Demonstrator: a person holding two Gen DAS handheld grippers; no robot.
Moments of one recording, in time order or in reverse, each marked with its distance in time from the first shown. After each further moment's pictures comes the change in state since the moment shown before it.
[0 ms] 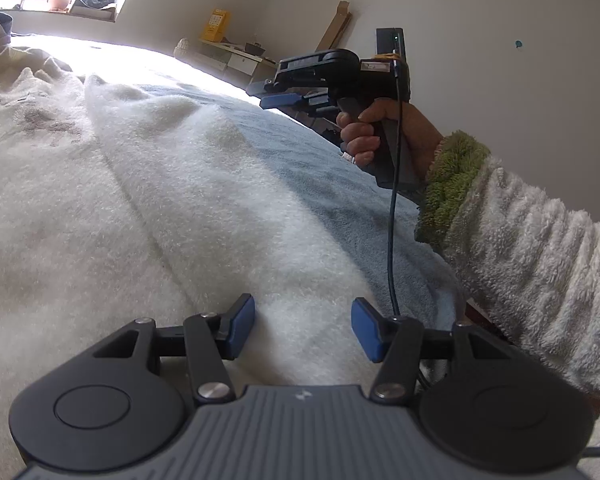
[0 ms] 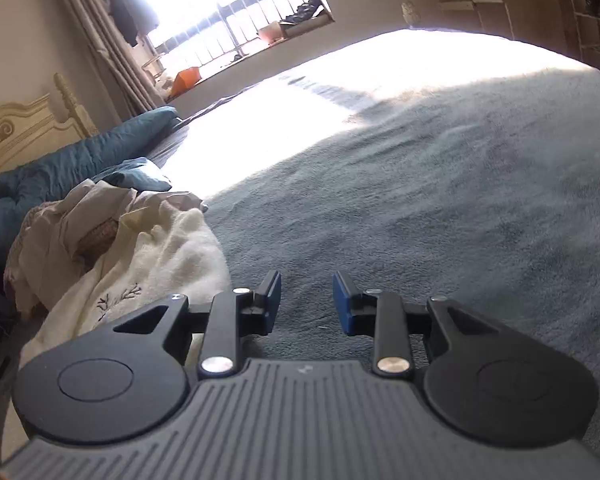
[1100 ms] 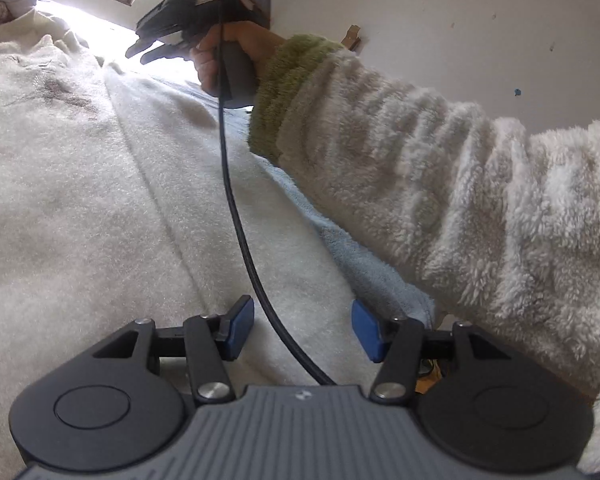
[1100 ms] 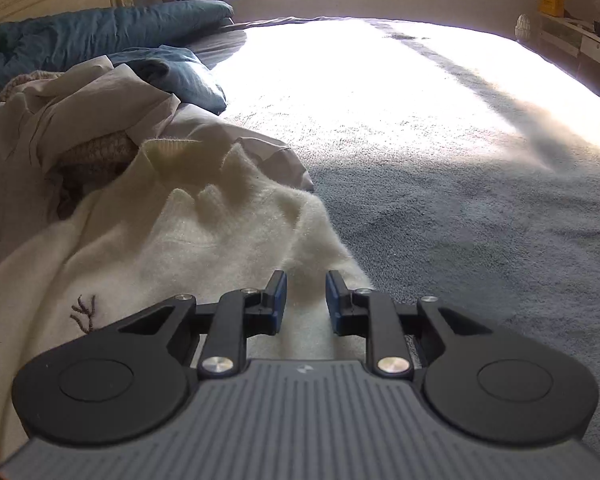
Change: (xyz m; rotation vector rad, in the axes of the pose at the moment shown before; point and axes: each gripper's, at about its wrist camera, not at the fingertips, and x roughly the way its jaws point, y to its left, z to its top) left arm -0.025 0.017 -0.010 -0.174 -0.059 -0.103; right arm 0.173 0.140 0.051 -0.276 0.185 -0.072
